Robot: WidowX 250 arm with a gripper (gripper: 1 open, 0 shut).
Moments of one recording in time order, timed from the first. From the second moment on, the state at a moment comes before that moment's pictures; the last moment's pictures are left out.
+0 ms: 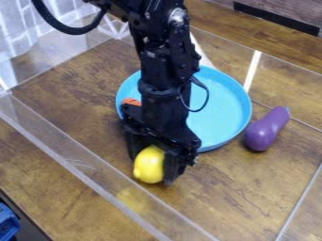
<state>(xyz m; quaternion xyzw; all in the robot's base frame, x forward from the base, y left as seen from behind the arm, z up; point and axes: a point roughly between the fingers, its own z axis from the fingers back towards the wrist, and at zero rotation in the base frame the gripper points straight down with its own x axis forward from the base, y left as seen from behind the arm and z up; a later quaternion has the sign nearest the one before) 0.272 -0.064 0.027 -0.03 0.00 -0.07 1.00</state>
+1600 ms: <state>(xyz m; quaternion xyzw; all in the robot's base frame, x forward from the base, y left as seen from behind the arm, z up) 0.275 -0.076 0.058 0.01 -0.02 -0.12 0.99</state>
